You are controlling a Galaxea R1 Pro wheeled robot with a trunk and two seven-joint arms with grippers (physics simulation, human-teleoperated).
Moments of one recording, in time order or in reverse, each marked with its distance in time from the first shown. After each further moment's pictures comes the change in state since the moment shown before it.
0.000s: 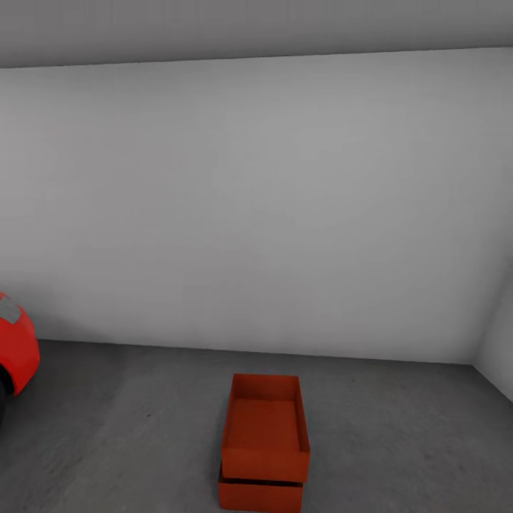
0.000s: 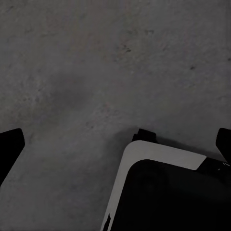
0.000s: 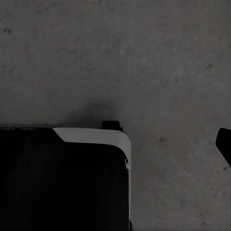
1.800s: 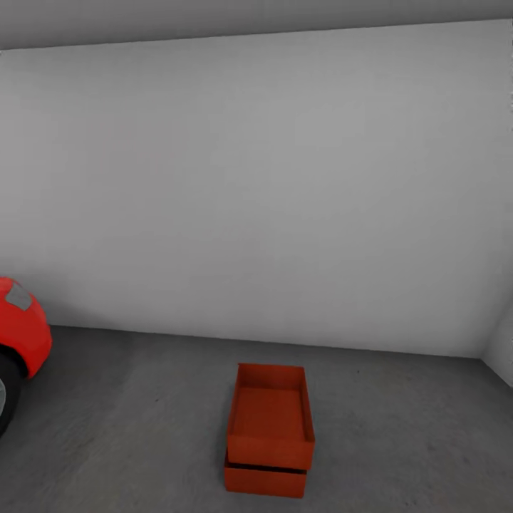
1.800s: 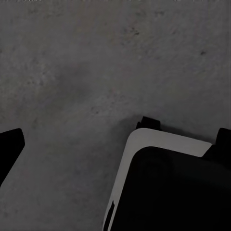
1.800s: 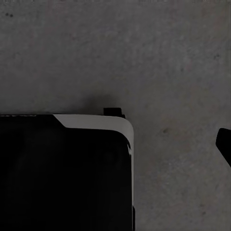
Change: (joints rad) left arm 0.000 0.000 0.000 0.000 0.000 0.000 0.000; right arm 0.000 0.000 -0.005 0.001 -0.010 -0.002 0.006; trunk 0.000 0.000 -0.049
